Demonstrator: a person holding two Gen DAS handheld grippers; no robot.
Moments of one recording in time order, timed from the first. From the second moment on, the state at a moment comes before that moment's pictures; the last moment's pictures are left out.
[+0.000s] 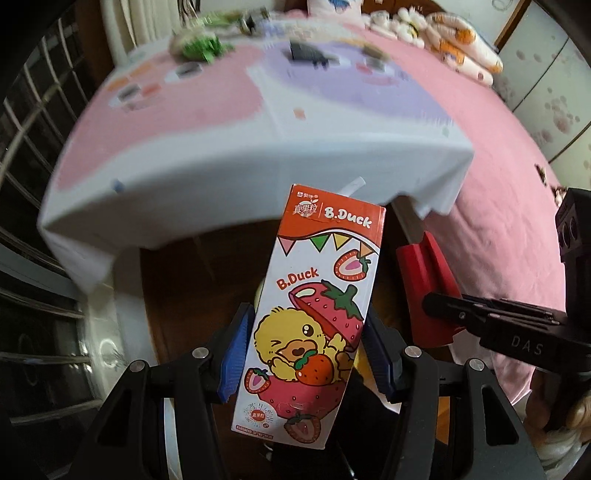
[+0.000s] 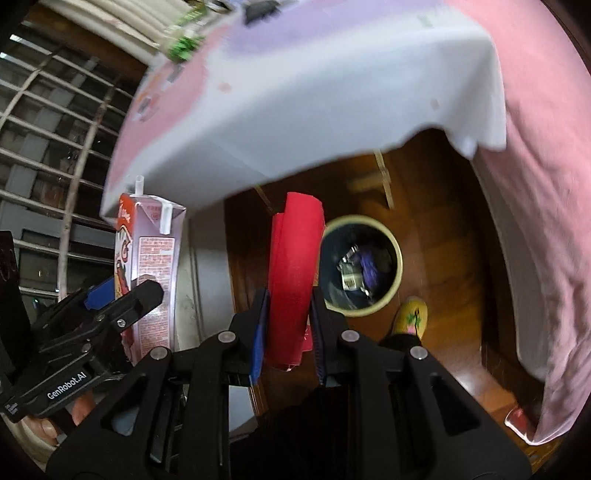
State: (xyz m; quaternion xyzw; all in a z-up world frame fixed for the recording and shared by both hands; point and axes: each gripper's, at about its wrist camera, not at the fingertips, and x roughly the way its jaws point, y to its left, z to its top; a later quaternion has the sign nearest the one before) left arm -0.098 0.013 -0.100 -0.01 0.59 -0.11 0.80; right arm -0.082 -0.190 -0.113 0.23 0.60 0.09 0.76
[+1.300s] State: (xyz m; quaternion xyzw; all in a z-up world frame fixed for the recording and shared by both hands) left arm -0.007 -0.022 -0.454 0.01 0.68 -0.06 0.73; right arm -0.010 -0.189 -0.475 0.23 0.69 0.04 0.69
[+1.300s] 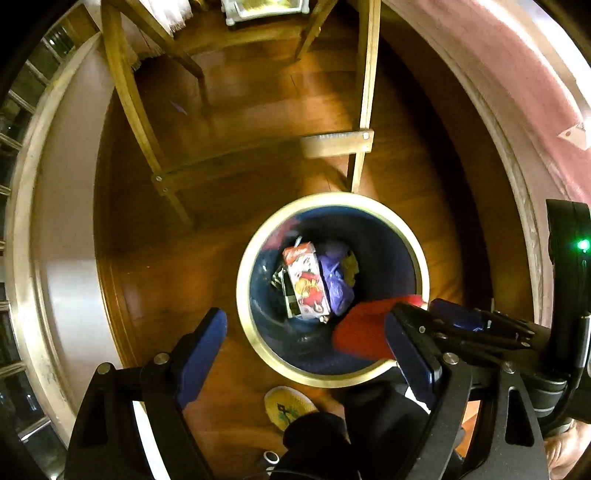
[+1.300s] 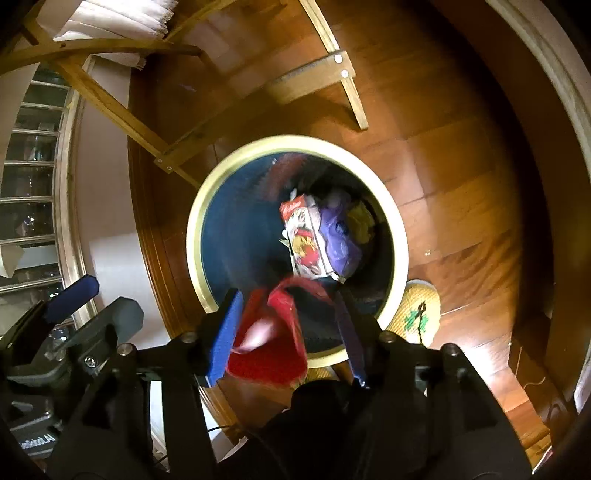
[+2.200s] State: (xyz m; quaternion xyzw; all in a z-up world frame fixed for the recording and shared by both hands) left arm -0.029 0.020 -0.069 0.03 0.53 -0.08 0.84; right arm -0.022 -0.175 -0.129 0.20 0.59 0.06 0.78
